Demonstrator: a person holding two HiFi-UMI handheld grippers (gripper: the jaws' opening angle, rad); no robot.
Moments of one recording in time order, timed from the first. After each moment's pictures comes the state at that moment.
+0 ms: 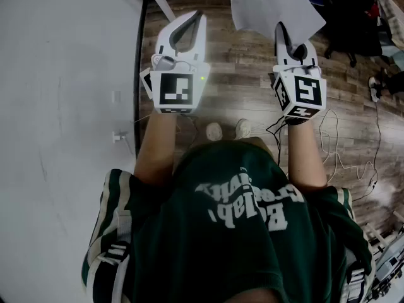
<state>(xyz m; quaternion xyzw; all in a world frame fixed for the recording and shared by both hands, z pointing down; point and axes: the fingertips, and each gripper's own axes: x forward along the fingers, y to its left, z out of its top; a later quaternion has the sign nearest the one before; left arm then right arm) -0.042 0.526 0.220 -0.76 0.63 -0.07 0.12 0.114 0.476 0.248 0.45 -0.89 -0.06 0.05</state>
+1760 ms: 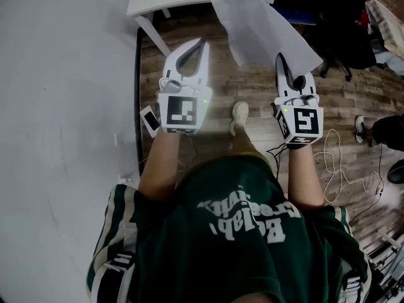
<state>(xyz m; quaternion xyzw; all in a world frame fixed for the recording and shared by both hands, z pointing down) -0.057 0.431 0.244 -0.79 0.59 -0.08 0.14 0.106 0.413 0.270 0.47 -0.88 -0.10 0.04</state>
